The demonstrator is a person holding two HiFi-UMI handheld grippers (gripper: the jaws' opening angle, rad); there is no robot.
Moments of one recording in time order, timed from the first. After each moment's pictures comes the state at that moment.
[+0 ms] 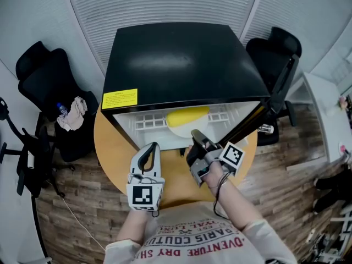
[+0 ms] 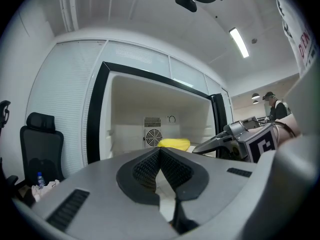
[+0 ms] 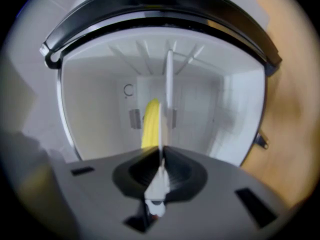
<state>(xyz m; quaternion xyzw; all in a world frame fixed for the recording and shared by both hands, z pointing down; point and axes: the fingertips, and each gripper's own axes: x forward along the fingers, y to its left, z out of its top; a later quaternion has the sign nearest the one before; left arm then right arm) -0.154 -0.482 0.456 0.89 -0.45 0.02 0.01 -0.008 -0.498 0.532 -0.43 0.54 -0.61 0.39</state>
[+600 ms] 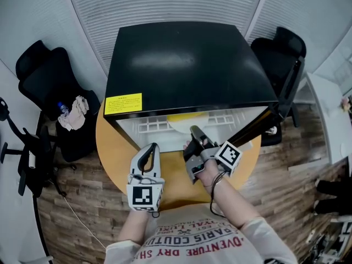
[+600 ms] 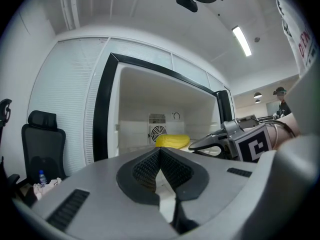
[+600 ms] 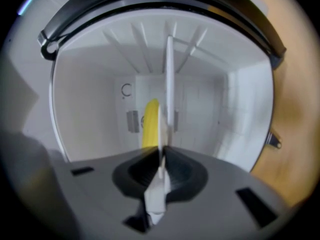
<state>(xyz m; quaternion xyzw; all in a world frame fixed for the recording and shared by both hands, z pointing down) -0.166 -0.498 0.467 0.89 -0.46 0.03 0.01 -0.019 -0.527 0.532 -0.45 0.52 -0.59 0.41</state>
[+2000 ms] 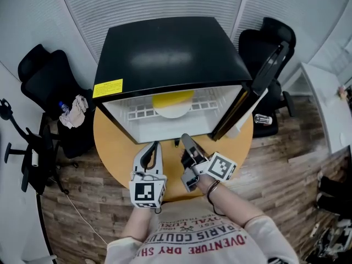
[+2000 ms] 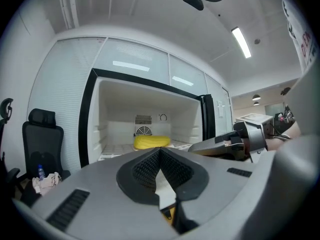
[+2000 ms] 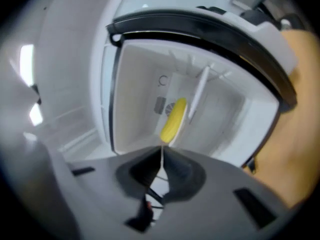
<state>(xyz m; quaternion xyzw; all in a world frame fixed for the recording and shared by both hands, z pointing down) -0.127 -0.436 0.458 0.89 -0.45 0.03 0.02 -0.030 -0.440 0.493 -0.44 0.70 -0.47 0.31</state>
